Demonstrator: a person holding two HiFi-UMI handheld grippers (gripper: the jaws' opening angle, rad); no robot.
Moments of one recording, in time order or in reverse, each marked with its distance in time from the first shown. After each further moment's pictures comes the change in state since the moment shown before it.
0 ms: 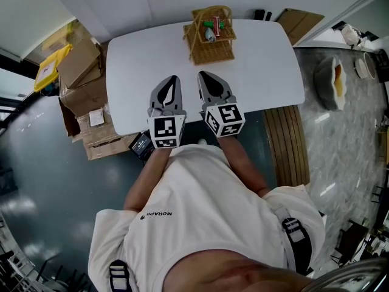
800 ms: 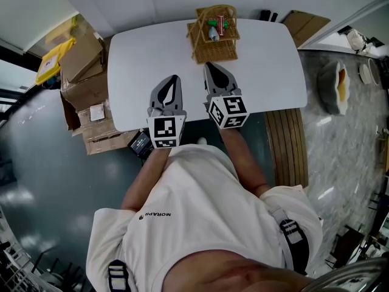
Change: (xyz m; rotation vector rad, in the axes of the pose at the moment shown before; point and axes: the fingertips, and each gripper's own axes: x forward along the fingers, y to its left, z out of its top) left arm 0.002 -0.001 -0.003 0.013 0.014 0.025; right arm 0.016 -0.029 0.009 0.004 -0.021 -0.012
